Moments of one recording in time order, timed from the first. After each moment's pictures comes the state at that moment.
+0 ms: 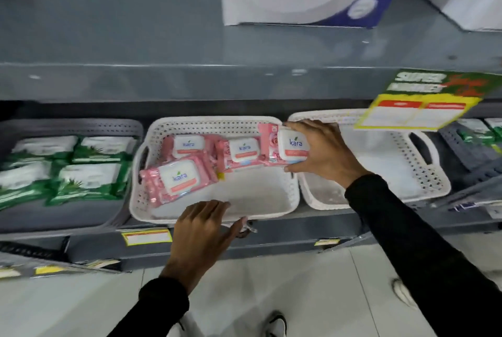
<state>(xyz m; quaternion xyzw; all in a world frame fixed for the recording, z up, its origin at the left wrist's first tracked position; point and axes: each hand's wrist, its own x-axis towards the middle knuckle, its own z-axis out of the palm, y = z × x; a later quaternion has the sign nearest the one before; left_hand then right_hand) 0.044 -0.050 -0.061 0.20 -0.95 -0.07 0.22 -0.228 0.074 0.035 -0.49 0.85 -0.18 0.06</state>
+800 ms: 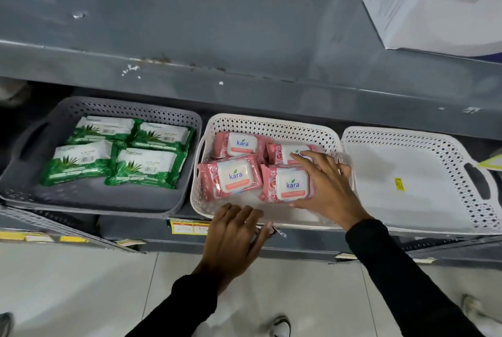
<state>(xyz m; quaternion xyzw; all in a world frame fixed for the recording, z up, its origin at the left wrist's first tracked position) 0.082 -0.082 -0.067 0.19 -0.94 -0.11 0.24 -0.143 0.017 -0.014 -0.51 0.85 -0.11 0.06</state>
